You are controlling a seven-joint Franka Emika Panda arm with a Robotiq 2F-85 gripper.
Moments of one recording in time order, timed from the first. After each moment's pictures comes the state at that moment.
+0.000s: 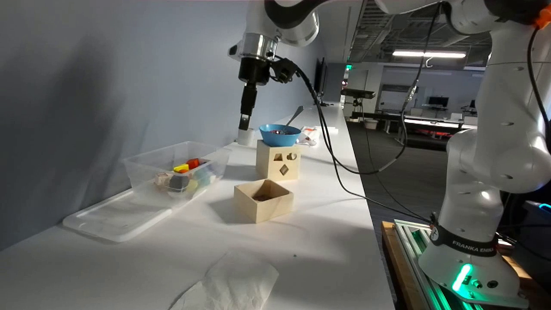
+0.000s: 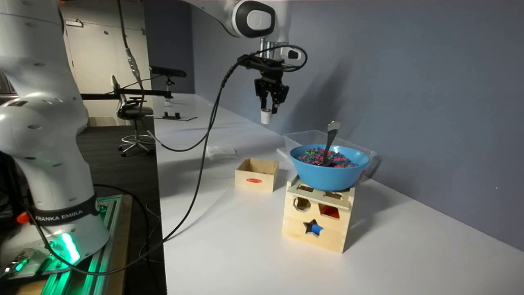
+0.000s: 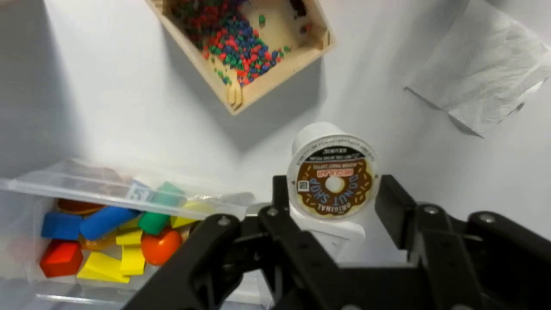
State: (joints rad) arm -0.04 -0.02 0.06 -1.90 0.18 1.99 -0.36
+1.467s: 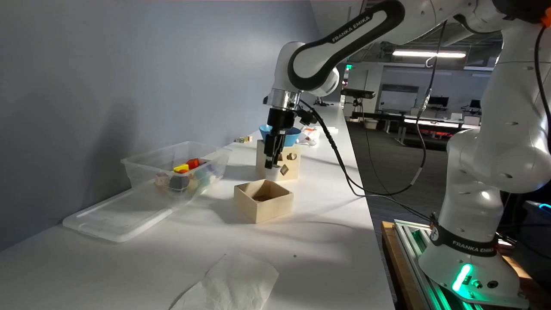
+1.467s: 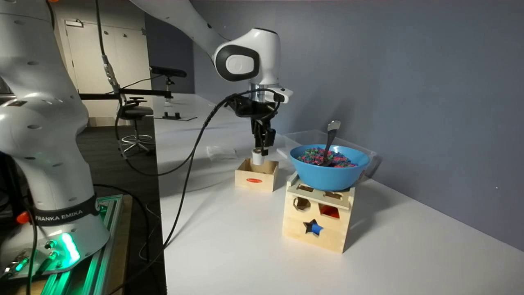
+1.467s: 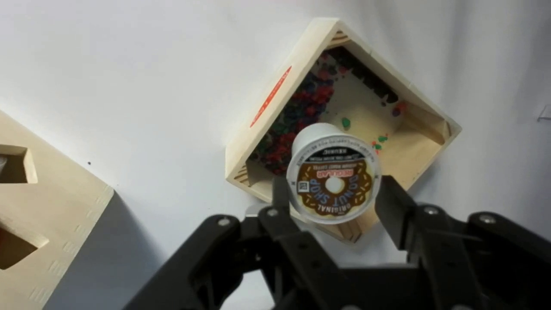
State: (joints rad) arm -0.05 -0.09 -0.05 -2.30 0.17 2.31 -0.15
